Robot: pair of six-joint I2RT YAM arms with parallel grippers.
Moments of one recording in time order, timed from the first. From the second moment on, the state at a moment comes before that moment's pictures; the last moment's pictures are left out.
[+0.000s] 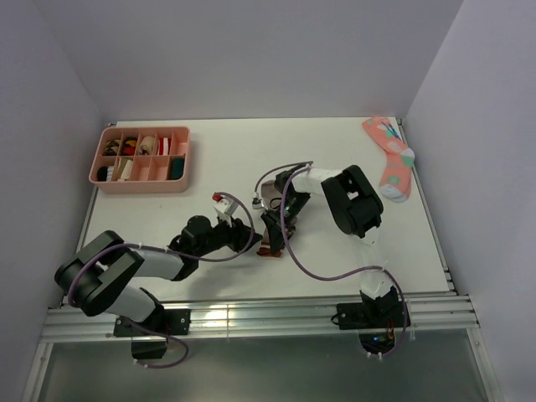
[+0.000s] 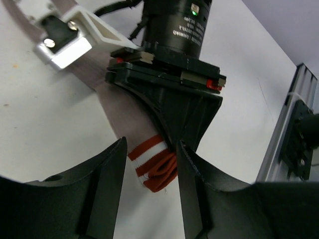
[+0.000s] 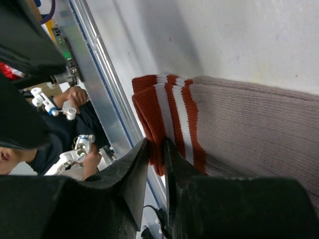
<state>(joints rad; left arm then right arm) -0.72 1.43 0.28 0.94 0.27 -0.44 0.54 2.22 1.46 -1.12 -0.96 -0.43</state>
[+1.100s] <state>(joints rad) -0.77 1.76 0.31 1.14 0.42 -0.47 0.51 2.23 1.46 -1.13 -0.96 -0.42</state>
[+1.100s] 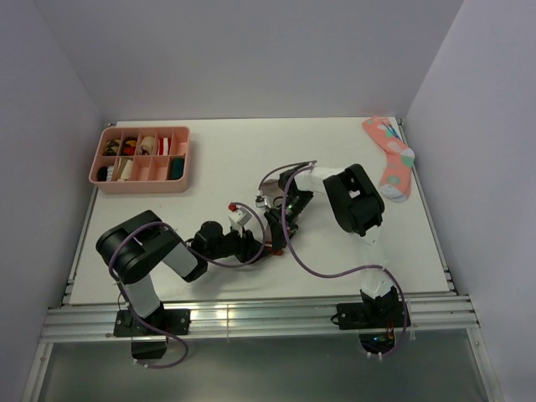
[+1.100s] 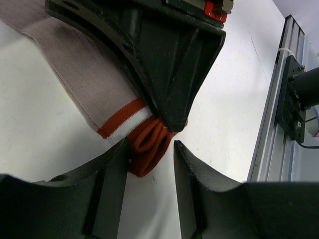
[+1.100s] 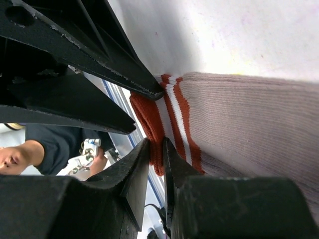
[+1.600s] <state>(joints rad) -0.77 1.77 0.32 1.15 0.43 -0.47 0.47 2.25 1.46 -1.13 -0.98 -0.41</state>
